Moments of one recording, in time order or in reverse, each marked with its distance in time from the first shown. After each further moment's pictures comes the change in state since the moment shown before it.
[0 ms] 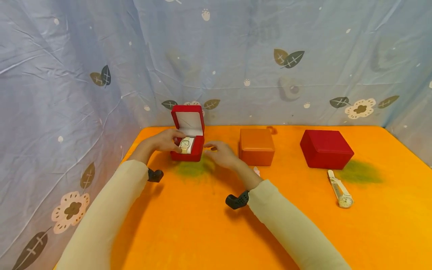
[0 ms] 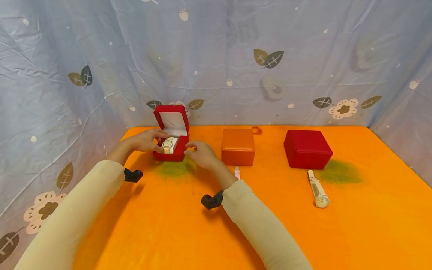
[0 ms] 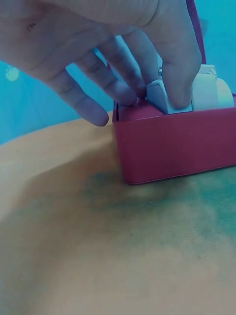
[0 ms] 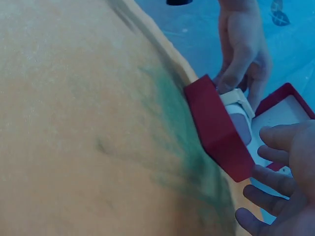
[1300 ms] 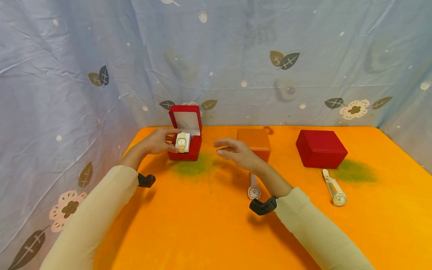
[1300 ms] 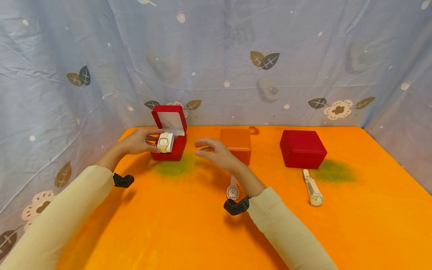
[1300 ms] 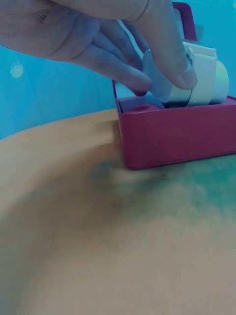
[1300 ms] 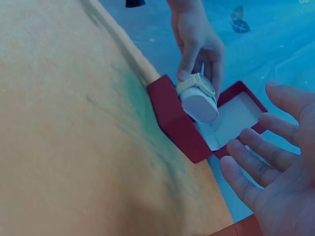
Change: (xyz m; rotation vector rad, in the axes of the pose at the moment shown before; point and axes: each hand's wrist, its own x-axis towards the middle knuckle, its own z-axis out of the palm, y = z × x) left_hand -0.020 -0.005 0.001 -0.157 0.111 0.036; right_hand -0.051 0.011 -0.055 0.339 -0.126 -0.175
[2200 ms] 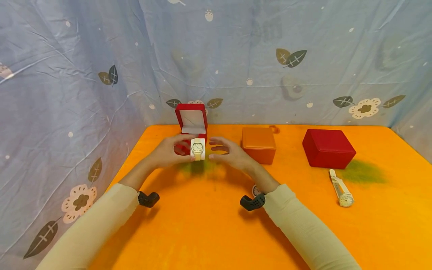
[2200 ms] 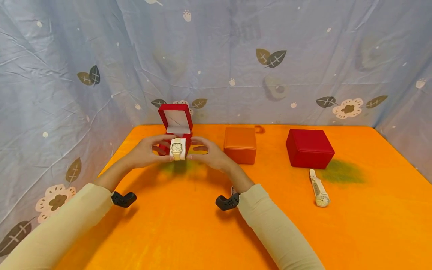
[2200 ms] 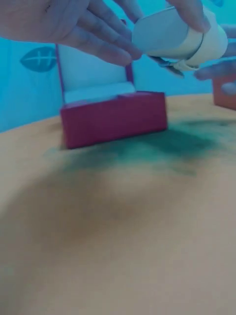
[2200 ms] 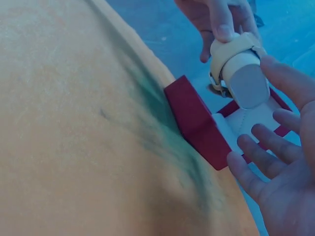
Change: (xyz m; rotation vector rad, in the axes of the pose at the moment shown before) left_hand -0.044 0.038 0.038 -0.130 0.146 0.174; right_hand 0.022 0.011 0.026 0.033 -0.025 0.031
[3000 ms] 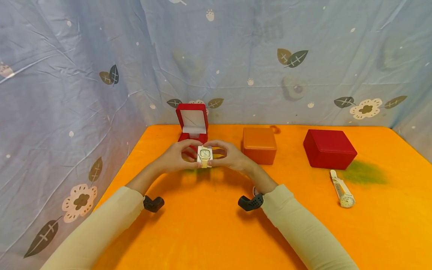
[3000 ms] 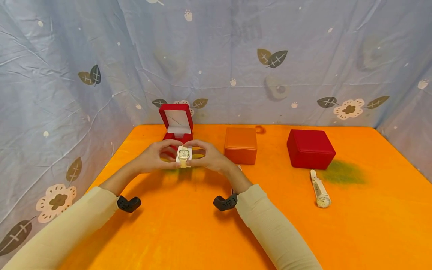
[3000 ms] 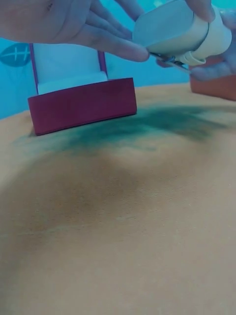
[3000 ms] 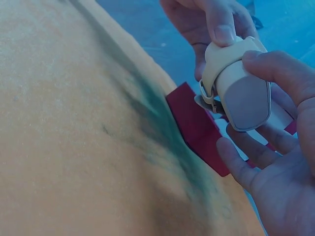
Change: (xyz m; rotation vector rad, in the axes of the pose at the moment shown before) left_hand 0.000 0.006 0.021 -0.111 -0.048 0.031; right_hand 0.005 0.003 0.007 0.125 -0.102 -0.041
